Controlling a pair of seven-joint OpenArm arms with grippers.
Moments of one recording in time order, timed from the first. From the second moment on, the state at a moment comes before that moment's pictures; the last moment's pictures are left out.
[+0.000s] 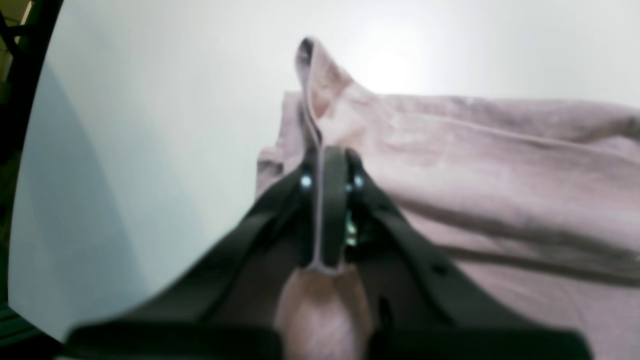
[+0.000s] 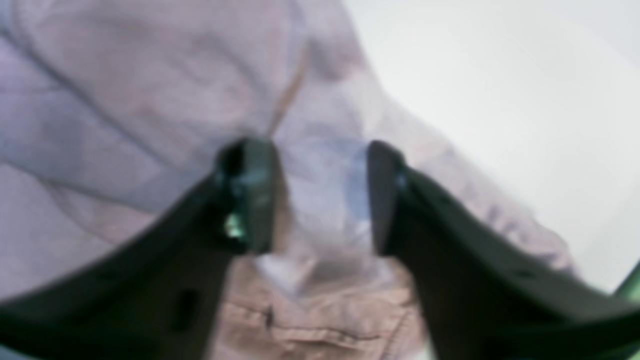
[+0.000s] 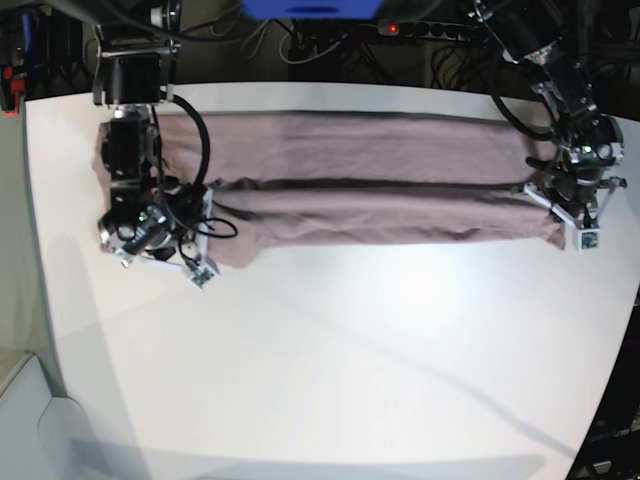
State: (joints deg) left arm 1.4 -3.3 -37.3 90.7 6.5 -26.9 41.1; right arm 8.6 4.6 3.3 85.5 -6.3 39.9 -66.9
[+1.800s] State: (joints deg) left arm 1.4 -3.2 -37.3 90.5 6.5 -26.9 41.0; right arm 8.4 7.0 3.3 90.0 -6.6 39.9 -71.3
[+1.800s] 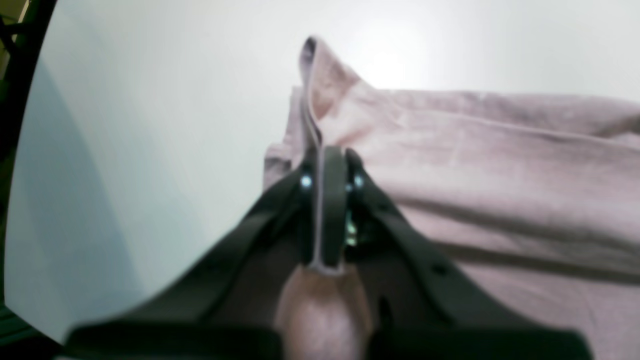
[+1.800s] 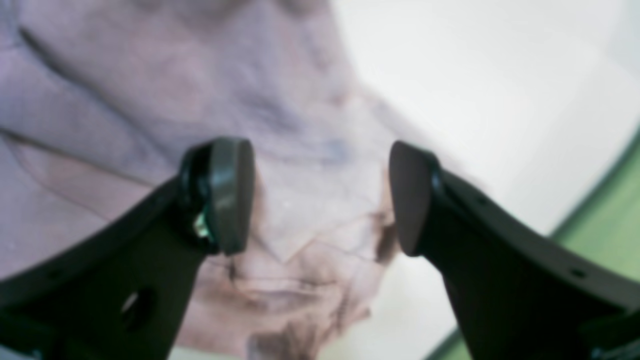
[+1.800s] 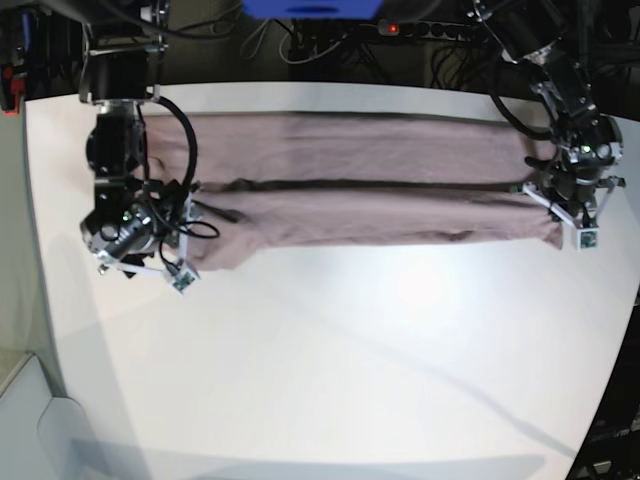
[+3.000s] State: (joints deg) left arm 1.9 -2.8 -37.2 90.5 5.8 -27.4 41.1; right arm -1.8 7.3 10.8 100.5 -5.8 39.9 -75.5
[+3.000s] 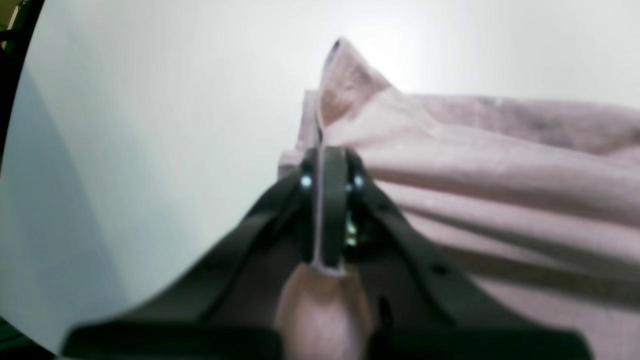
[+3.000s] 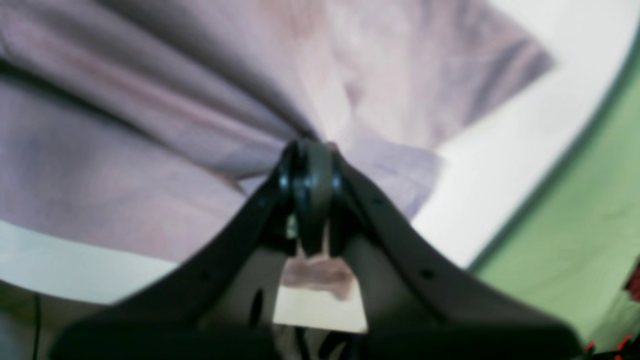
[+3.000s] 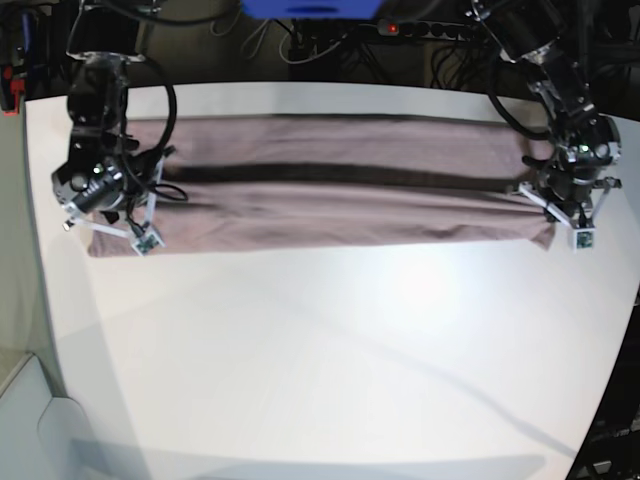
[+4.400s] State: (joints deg) left arm 10.1 -6.9 -44.3 98.2 0.3 -27.3 50.6; right arm -0.4 7.3 11.0 93.9 -6.0 39.9 -71.4
